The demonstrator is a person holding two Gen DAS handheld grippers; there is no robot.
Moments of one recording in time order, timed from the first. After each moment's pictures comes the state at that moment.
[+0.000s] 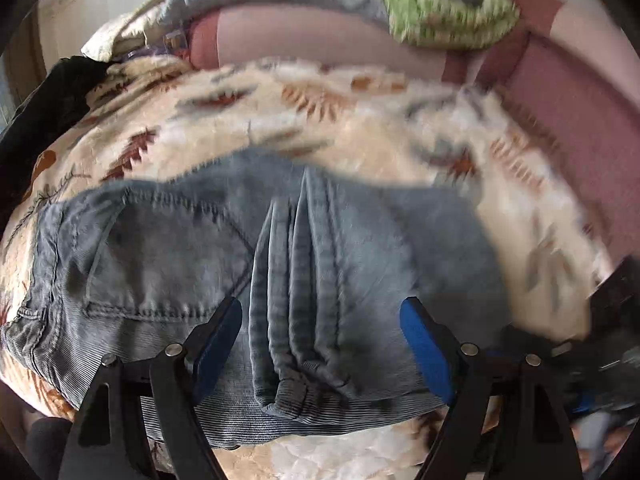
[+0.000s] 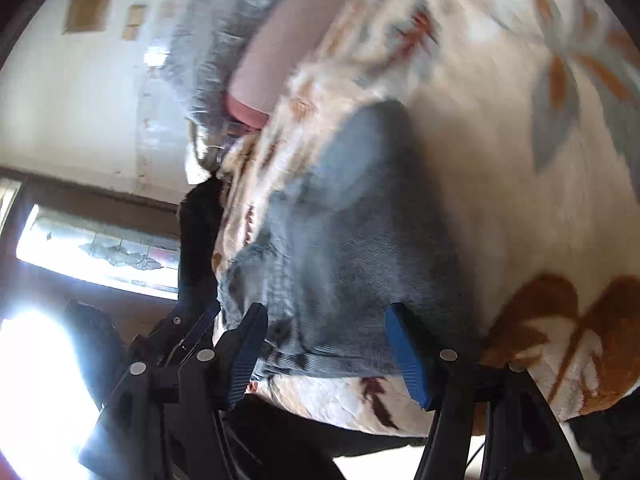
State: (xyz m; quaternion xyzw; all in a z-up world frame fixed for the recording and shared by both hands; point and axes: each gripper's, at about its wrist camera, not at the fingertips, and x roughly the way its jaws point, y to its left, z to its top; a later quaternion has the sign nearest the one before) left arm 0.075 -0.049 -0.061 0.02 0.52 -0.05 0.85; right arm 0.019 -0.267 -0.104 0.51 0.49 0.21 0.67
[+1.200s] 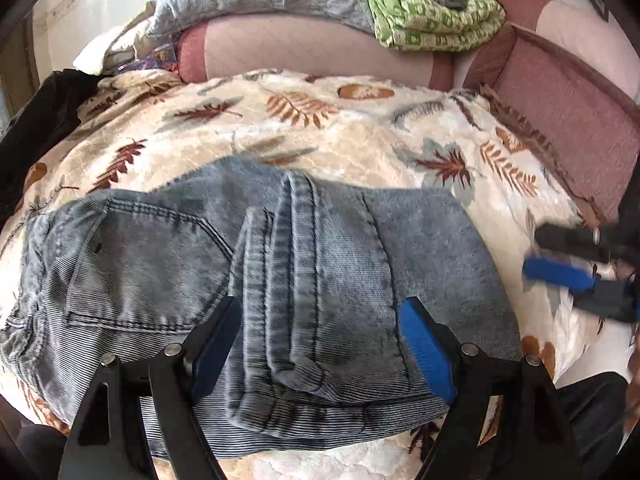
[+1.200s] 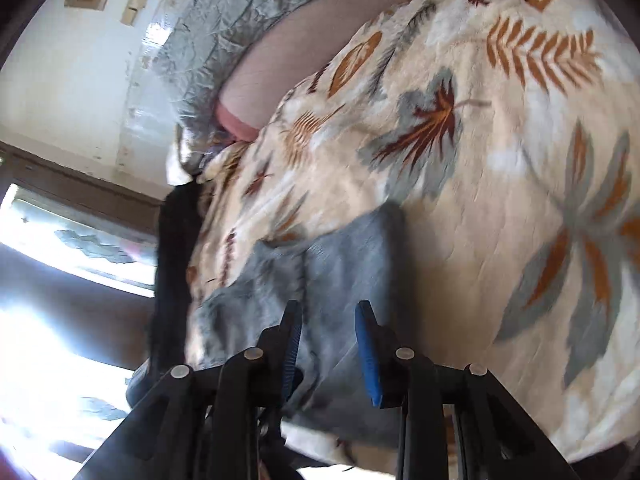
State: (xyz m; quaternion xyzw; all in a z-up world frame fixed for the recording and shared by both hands) left arm 0.060 -0.046 -0.037 -0.01 0.44 -0.08 0.89; right arm 0.056 -0.300 -0.048 0.44 0.50 0.20 0.72
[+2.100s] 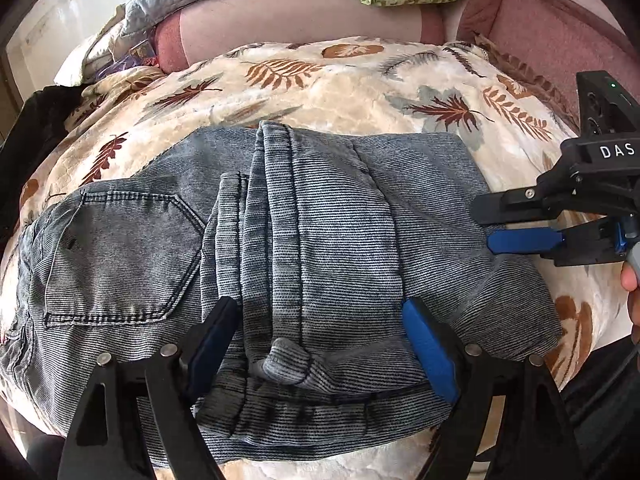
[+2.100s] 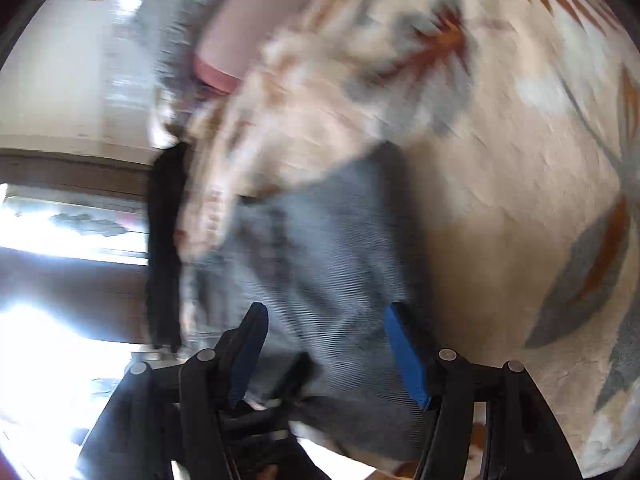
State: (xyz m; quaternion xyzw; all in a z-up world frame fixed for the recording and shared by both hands) left arm 0.067 -0.074 -0.076 0.07 0.49 -0.09 0.86; right arm 0.108 -0.279 -0.102 0.38 0.60 0.18 0.68
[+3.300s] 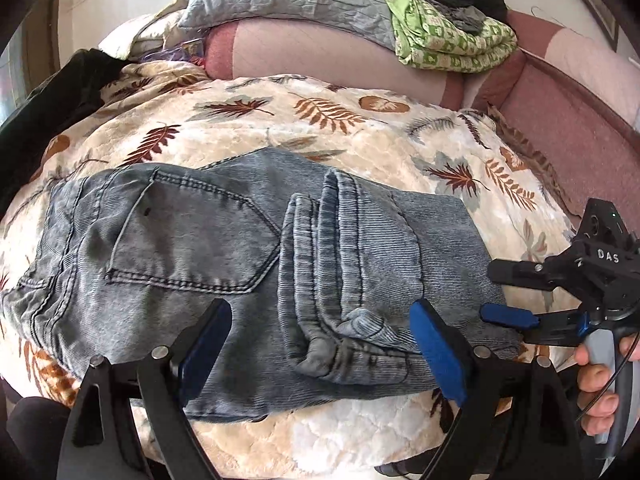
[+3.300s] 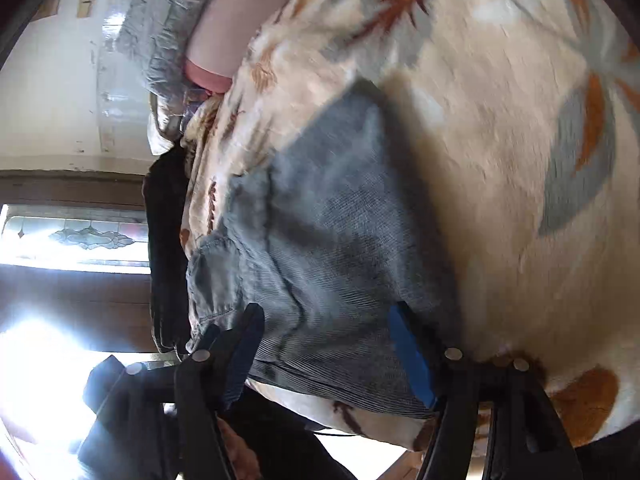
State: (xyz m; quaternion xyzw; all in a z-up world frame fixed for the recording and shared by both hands) left arm 0.030 -0.008 -0.037 -0.05 0.44 -0.07 0.89; right arm 0.059 -0.271 -0.098 0.46 0.55 0.20 0.67
